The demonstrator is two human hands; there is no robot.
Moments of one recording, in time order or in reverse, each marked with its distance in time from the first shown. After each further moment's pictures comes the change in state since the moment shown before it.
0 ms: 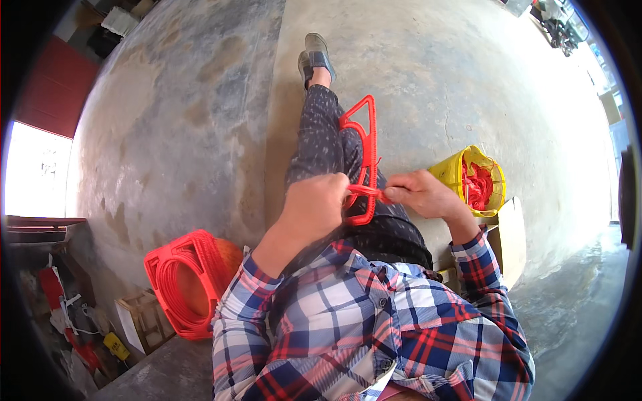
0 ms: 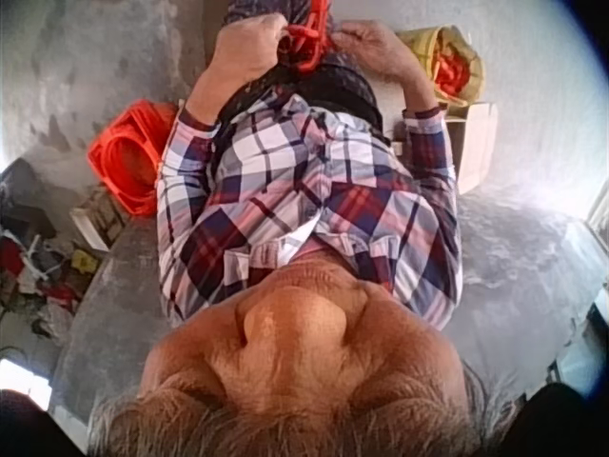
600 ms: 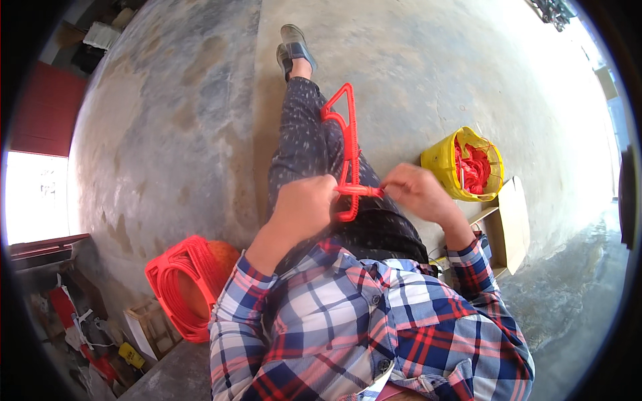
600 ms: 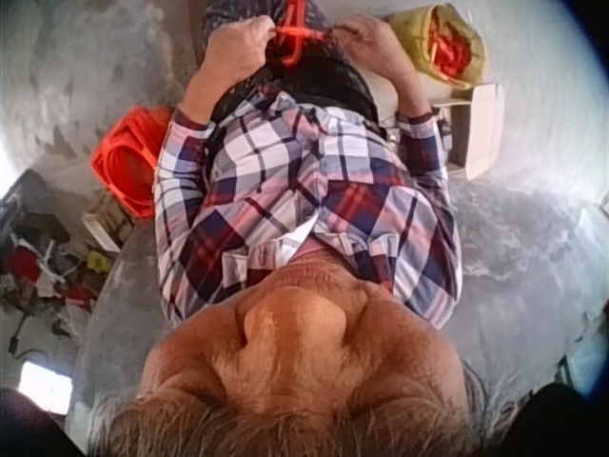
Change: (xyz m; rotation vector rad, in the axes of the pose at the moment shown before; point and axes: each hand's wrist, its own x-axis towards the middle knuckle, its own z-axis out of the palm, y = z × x) left_hand 0.000 -0.003 0.017 -0.045 -0.127 0.006; right_hand -0.016 0.051 0.017 -0.253 0.330 -0.300
